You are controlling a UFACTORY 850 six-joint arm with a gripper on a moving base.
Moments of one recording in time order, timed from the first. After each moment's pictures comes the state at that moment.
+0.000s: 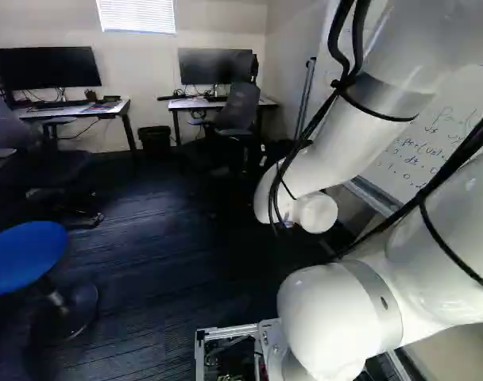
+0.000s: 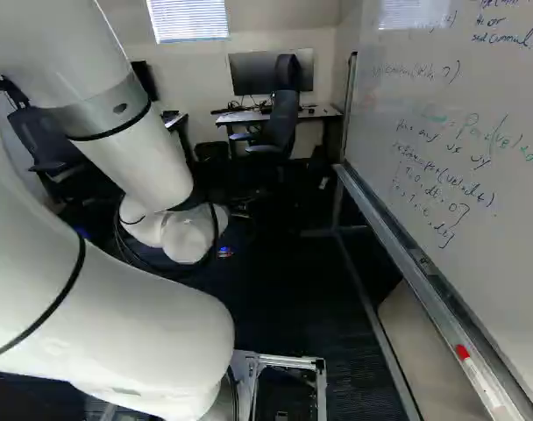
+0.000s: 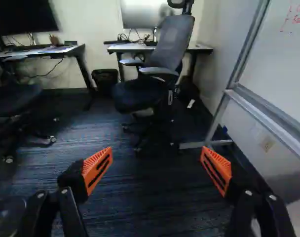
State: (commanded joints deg) arm 1.9 14.8 -6.0 0.1 50.5 0.0
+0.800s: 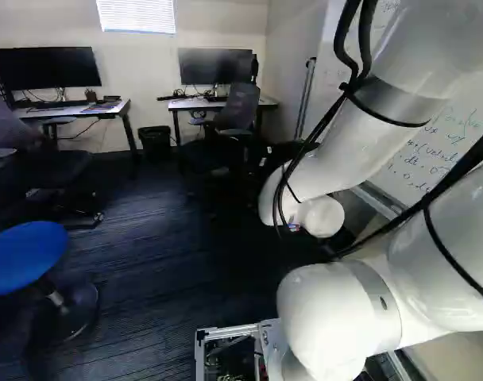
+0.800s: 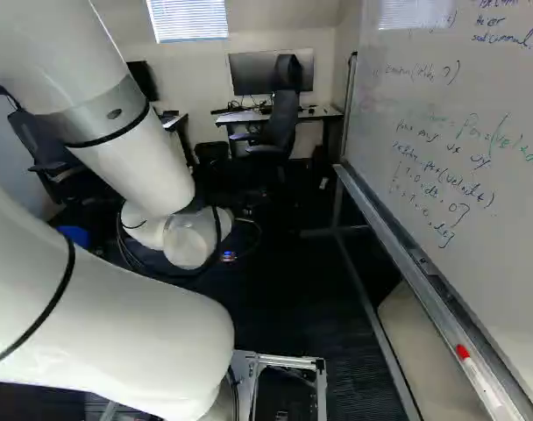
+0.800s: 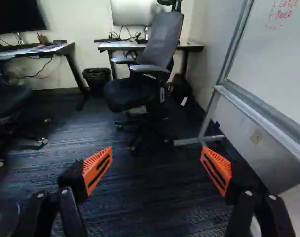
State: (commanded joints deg) arm 0.0 16.0 -5.0 0.0 50.0 0.0
